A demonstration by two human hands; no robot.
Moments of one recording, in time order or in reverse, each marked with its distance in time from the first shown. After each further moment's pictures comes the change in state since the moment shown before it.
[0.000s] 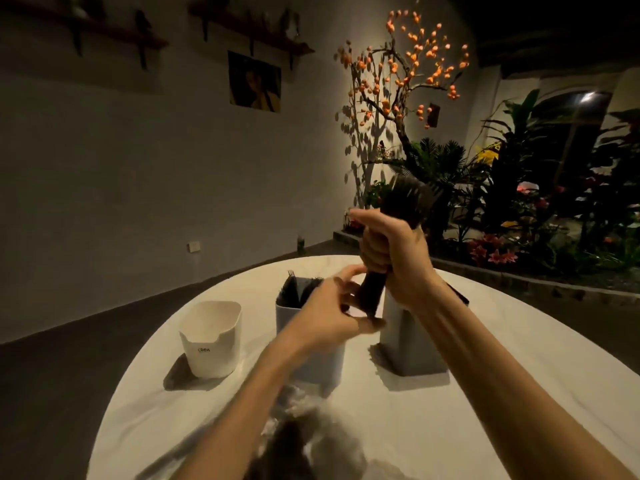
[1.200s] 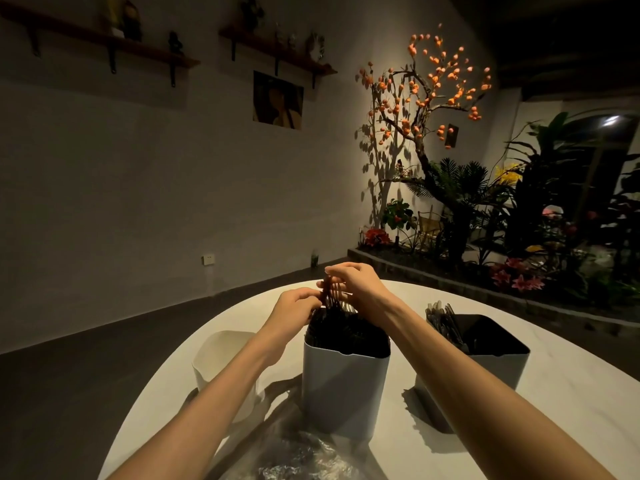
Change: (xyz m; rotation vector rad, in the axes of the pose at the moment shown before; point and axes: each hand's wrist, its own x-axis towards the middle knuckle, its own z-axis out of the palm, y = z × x) left_hand 0.079 -0.093 -0.100 -0.057 0.347 -0.196; right_hand 0.124 0.124 0.027 -0.228 0.013 0.368
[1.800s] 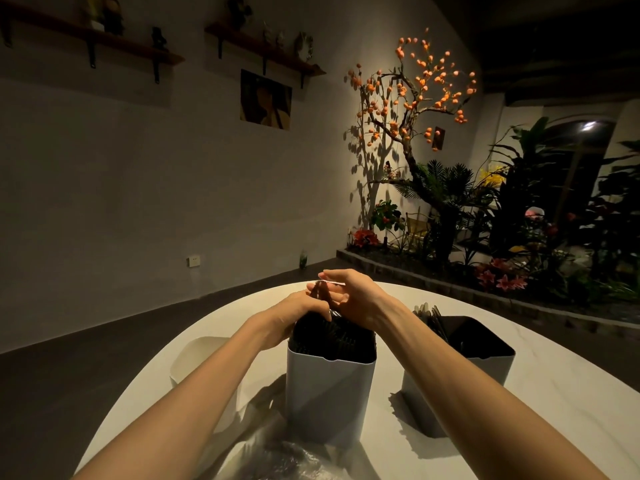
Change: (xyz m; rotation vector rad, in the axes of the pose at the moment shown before) left_hand 0.029 0.008 0.010 0.023 -0.375 -0.169; right_hand -0.006 -0.008 -0.013 0.242 -0.076 0.240
